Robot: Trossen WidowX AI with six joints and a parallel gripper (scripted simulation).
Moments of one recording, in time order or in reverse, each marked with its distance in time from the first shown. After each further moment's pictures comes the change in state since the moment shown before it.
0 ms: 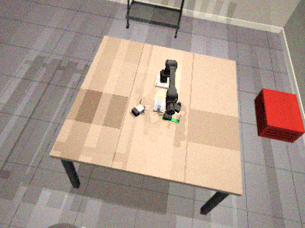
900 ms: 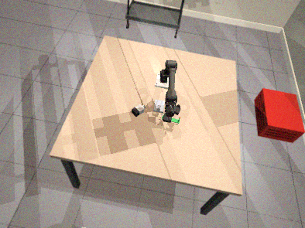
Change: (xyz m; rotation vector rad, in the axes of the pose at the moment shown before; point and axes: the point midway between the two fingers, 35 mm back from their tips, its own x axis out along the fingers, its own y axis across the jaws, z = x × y) arm 0.030 -0.003 -0.003 -0.007 -0.004 -0.020
